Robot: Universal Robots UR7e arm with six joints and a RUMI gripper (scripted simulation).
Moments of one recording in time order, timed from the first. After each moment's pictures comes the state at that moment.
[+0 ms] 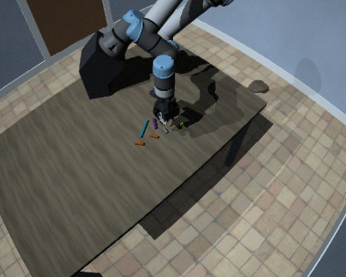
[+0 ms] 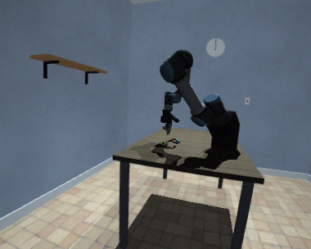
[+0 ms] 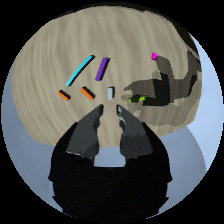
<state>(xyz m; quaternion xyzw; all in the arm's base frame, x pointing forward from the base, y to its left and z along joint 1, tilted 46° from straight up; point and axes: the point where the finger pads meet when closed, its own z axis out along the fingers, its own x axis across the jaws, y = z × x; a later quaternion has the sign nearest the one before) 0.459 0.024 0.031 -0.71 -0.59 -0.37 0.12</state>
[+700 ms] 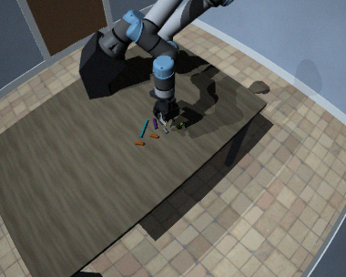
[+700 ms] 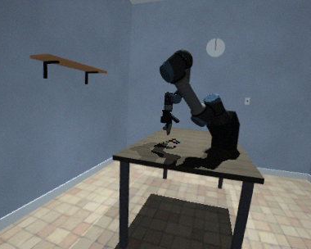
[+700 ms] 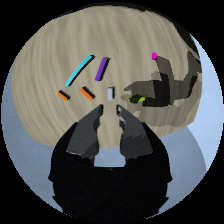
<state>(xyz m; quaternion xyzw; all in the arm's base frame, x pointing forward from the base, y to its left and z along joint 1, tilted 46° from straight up) 0.460 0.025 0.029 -0.71 -0.59 -0.37 0.12</state>
